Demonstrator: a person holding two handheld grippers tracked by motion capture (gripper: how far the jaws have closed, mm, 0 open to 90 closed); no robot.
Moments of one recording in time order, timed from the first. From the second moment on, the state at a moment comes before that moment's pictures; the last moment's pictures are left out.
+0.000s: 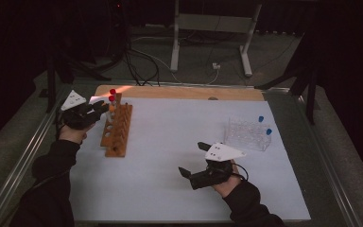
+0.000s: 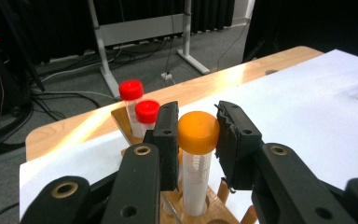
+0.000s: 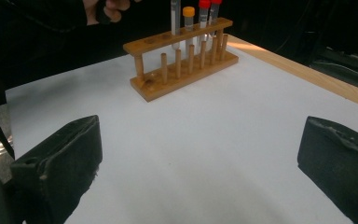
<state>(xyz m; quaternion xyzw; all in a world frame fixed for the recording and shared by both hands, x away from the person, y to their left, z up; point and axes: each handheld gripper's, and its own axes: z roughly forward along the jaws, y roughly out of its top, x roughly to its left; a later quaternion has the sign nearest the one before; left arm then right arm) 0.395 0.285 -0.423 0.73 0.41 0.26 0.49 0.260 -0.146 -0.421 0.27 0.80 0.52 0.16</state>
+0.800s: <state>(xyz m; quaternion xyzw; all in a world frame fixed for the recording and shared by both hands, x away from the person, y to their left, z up) 0.393 0.283 -0.455 0.72 0.42 0.26 0.48 0.259 -0.146 -0.421 0.27 0.80 0.52 0.16</state>
